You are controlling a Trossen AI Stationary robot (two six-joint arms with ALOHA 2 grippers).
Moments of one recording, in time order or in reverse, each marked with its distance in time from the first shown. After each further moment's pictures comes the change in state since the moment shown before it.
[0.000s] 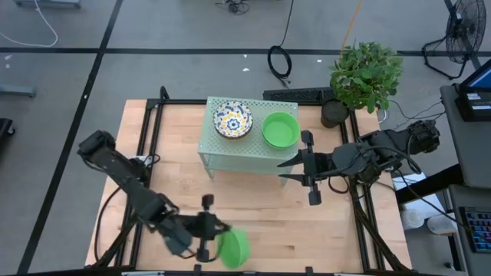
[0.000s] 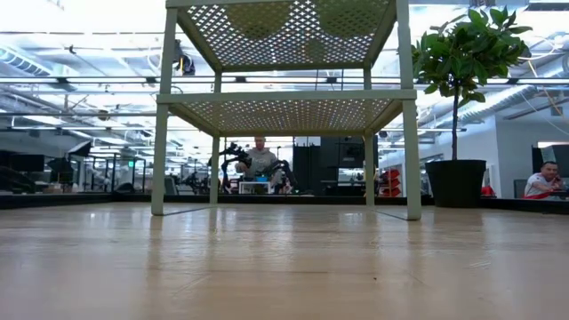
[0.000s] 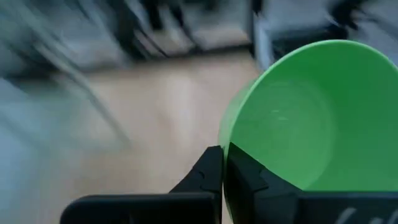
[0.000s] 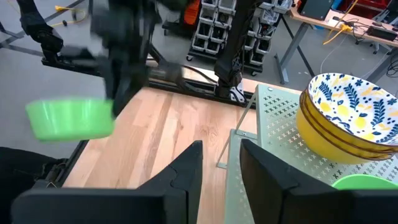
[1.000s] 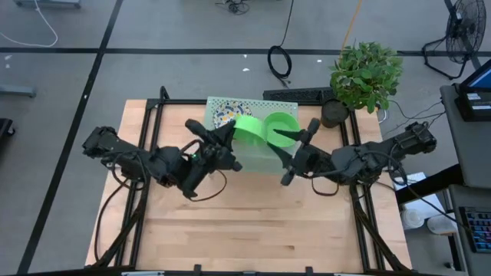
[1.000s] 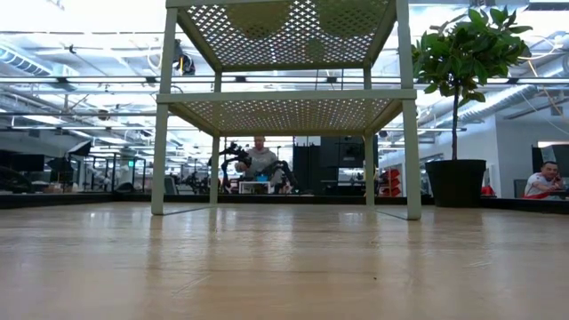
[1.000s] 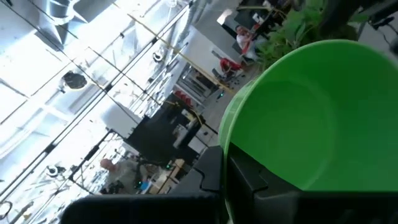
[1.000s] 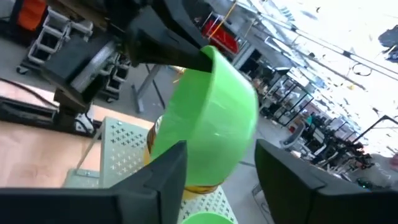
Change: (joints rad) left arm 0.337 -0.004 0.198 0.866 -0.679 1.617; right arm 0.008 0.006 -0.212 0.597 0.577 -0.528
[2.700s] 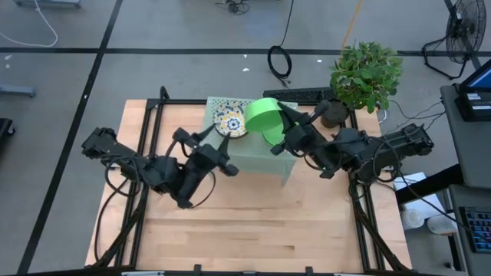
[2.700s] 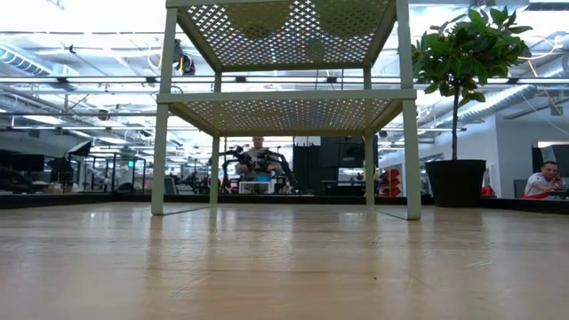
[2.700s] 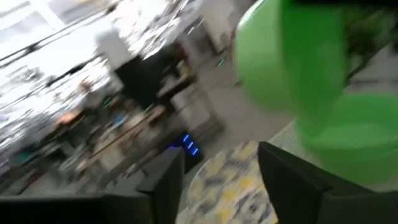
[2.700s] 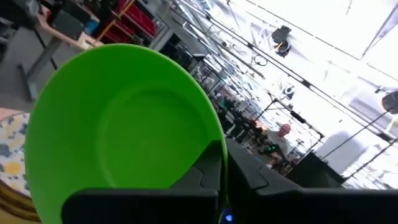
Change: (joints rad) left arm -0.080 0.000 0.016 -0.057 -0.242 -0.409; right arm -0.119 0.049 -0.020 0.510 0.205 -0.487
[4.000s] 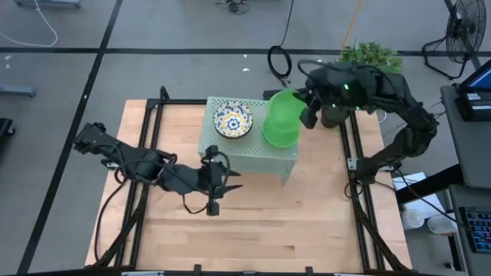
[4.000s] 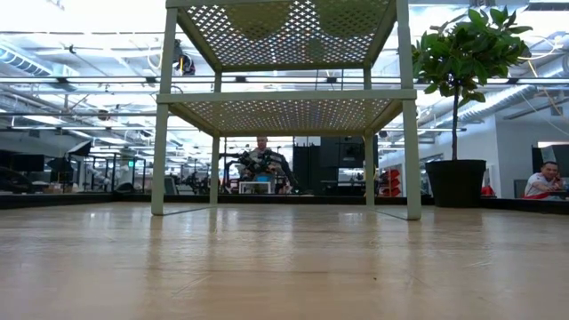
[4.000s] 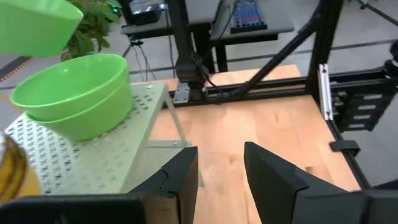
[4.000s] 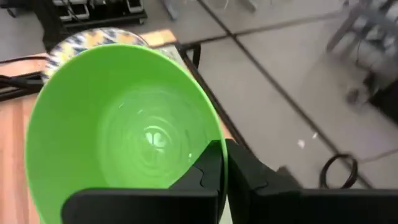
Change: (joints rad) left arm 0.038 -0.122 -0.002 -0.979 1.032 -0.957; right arm -0.482 0.075 0.704 -1.597 -0.839 1.105
